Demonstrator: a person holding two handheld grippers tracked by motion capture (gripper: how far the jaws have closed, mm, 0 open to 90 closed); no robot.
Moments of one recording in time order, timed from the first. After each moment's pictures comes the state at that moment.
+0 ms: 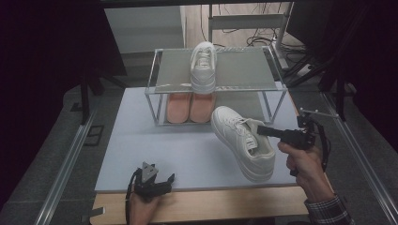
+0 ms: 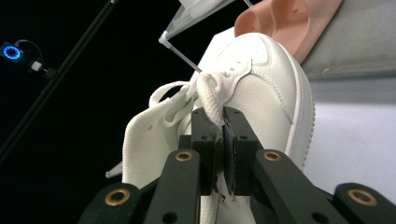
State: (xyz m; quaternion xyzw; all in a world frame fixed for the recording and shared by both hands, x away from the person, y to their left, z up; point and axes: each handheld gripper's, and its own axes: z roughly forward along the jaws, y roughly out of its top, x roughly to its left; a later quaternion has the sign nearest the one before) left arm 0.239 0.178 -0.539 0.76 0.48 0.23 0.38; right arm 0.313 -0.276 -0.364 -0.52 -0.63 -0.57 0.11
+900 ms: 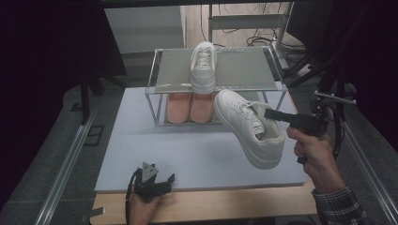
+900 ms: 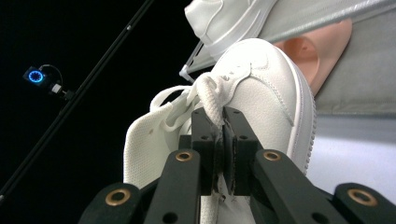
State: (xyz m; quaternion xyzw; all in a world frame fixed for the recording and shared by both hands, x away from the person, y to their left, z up) left arm 0.239 0.178 -0.539 0.76 0.48 0.23 0.38; right arm 0.318 -0.285 -0.314 -0.52 -0.60 -0.60 0.09
